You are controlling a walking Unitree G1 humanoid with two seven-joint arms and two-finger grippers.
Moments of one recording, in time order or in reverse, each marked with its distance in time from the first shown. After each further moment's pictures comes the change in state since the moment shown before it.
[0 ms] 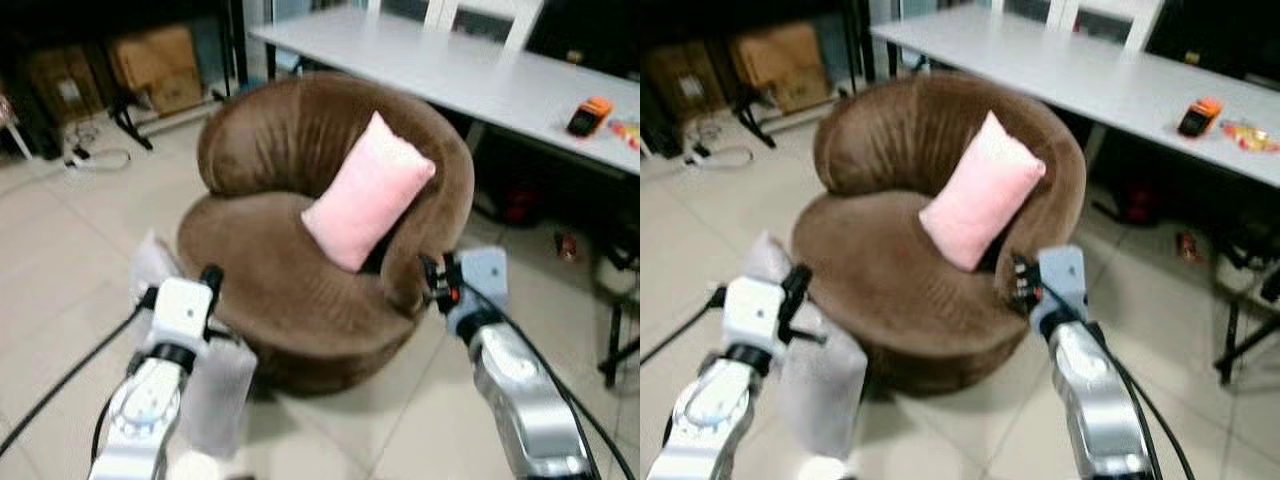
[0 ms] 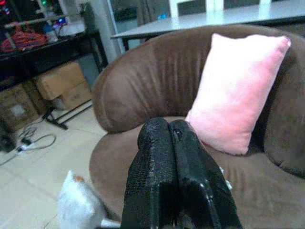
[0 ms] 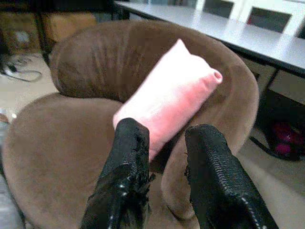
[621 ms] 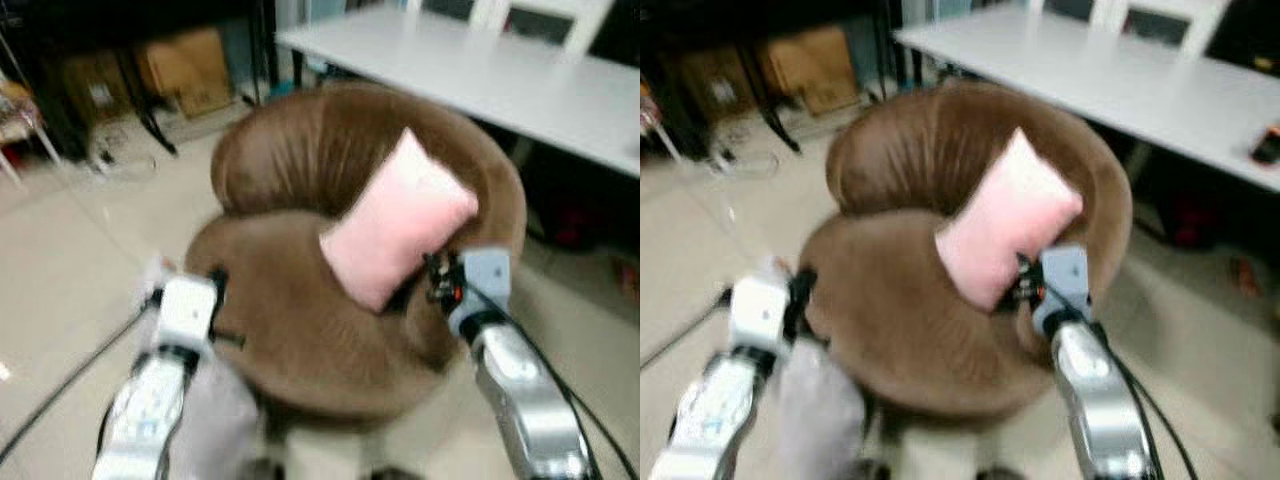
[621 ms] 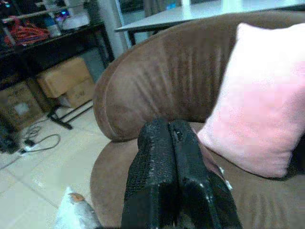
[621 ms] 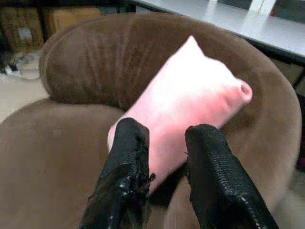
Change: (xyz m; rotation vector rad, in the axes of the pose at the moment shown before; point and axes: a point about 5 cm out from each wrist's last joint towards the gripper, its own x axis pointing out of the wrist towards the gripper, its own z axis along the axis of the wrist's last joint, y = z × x) left arm 0.002 -0.004 0.002 0.010 -0.006 -0.035; right arm -0.003 -0.003 -0.009 0.009 0.020 -0.025
